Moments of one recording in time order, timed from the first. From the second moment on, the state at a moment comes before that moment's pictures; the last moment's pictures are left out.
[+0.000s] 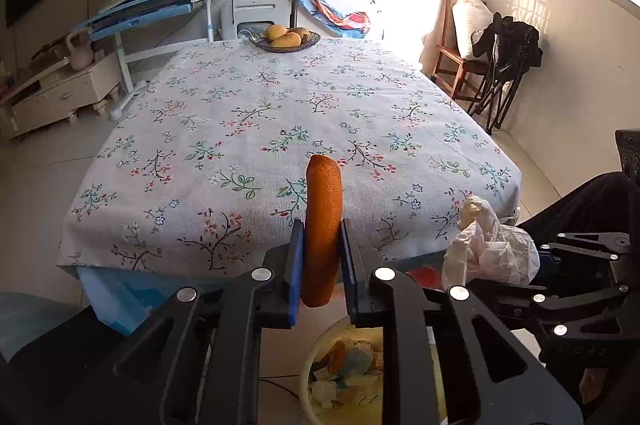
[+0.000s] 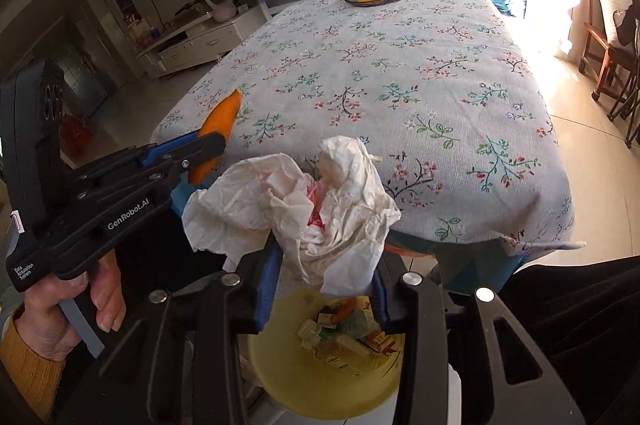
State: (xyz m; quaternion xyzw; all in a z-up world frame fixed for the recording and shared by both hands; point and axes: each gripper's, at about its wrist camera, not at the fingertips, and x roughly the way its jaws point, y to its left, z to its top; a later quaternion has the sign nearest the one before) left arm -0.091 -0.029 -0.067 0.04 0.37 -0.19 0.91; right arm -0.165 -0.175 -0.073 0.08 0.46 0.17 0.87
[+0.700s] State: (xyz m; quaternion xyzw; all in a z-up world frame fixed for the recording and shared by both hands) left arm -0.131 -0.056 -0.134 0.09 0.50 -0.23 0.83; right arm -0.179 -0.135 -0.137 -0.08 0.58 0.15 0.79
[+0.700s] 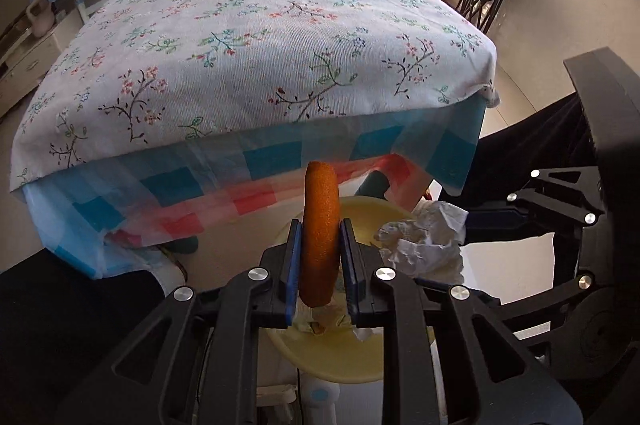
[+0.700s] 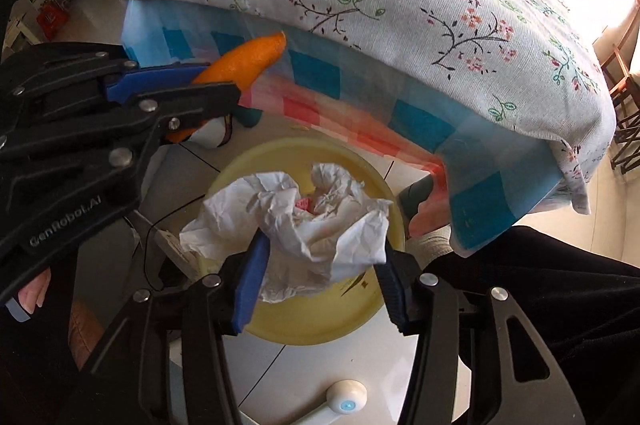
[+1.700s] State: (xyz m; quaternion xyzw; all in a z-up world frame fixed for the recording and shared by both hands) left arm -0.194 0.014 0.019 -0.02 0.18 -0.02 0.98; right arm -0.229 -0.148 -0.007 -0.03 0.30 -0.03 0.95
